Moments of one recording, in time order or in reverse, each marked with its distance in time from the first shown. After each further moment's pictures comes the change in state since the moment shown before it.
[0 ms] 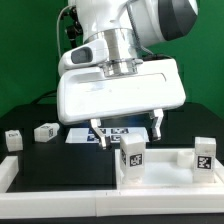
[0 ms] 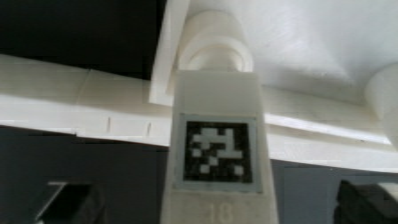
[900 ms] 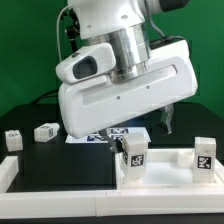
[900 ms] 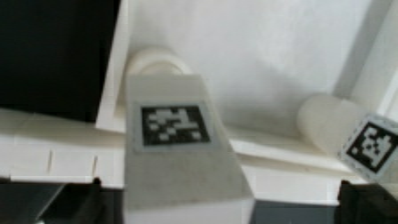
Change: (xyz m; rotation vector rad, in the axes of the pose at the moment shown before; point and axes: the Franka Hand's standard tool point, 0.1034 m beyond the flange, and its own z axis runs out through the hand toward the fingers) arm 0.013 -0.010 0.001 0.219 -0.412 0.030
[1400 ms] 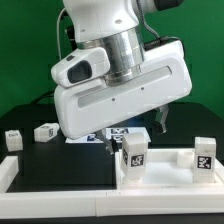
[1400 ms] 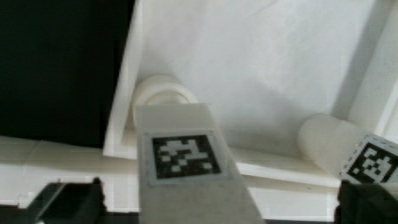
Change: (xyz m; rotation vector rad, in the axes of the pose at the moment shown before) arm -0.006 0.003 0.001 0.010 -0.025 0.015
